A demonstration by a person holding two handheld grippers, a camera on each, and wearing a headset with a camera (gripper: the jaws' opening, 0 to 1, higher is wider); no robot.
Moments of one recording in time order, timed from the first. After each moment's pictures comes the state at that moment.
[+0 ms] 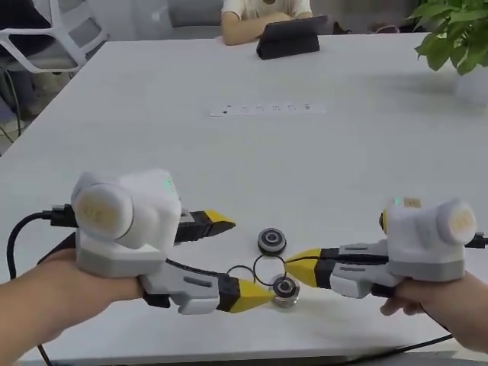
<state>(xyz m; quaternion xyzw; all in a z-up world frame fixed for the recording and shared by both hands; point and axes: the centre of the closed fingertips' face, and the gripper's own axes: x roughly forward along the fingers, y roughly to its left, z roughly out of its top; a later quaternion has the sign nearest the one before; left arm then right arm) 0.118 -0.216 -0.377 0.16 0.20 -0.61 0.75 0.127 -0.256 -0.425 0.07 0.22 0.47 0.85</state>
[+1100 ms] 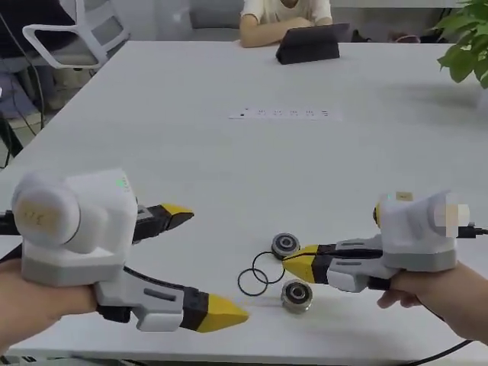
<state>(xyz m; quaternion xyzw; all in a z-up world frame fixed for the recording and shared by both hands) 0.123 -0.169 -0.366 0.14 0.21 -0.56 0.79 0.141 -0.239 -0.425 0.05 0.24 0.50 0.83</state>
